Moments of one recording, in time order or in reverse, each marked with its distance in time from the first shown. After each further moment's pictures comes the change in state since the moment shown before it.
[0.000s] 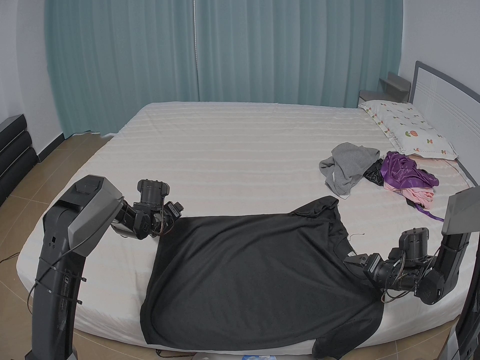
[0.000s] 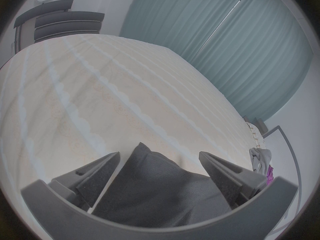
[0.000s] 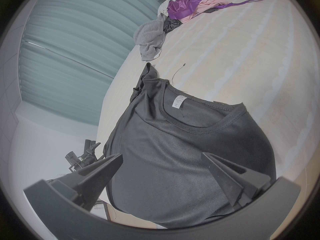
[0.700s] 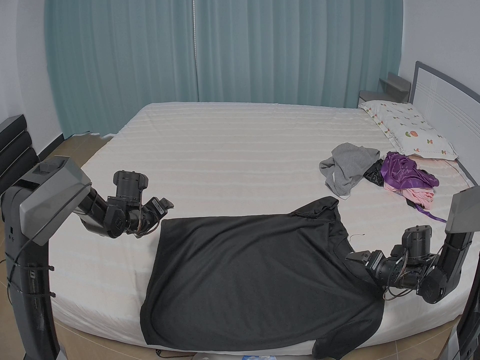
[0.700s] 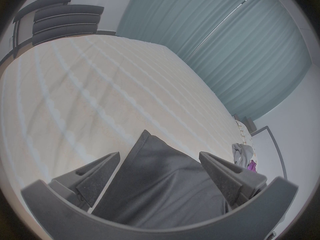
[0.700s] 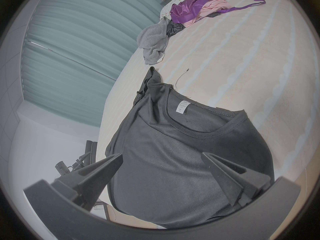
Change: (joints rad) left arm 0.024 -0.295 0.364 -0.061 -0.119 -0.018; right arm -0.007 -0.027 0.002 0.000 -0.001 -0.006
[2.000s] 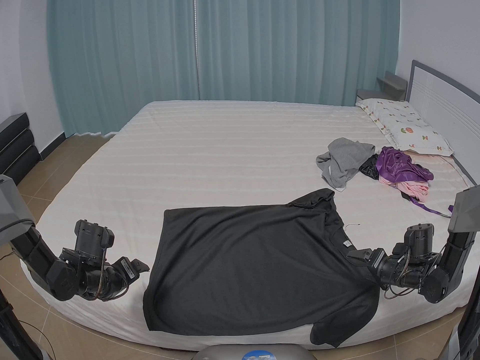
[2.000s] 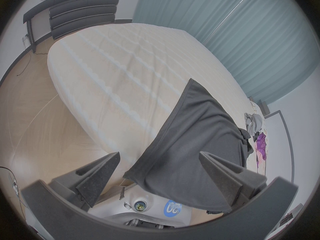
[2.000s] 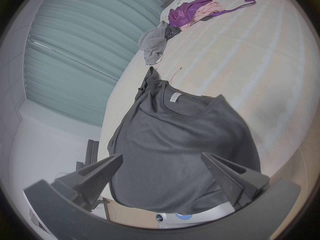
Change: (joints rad) left arm -0.050 -0.444 0.790 -0.103 0.033 -0.041; right arm -0.006 -0.024 0.005 0.000 0.000 0.000
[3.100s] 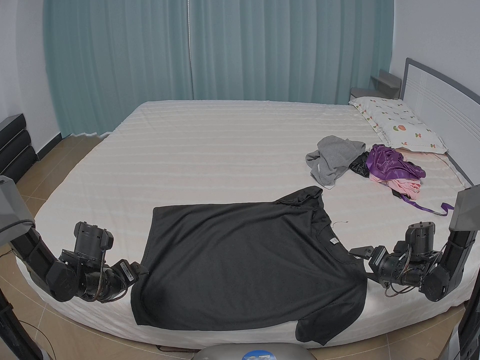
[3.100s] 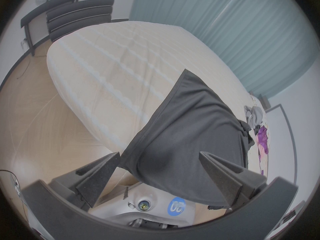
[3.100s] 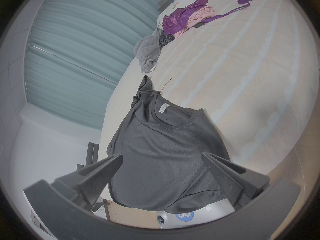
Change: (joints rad) left arm 0.007 0.002 0.012 0.003 0.001 0.021; right arm -0.009 -0.005 -0.011 0.005 0.003 0.004
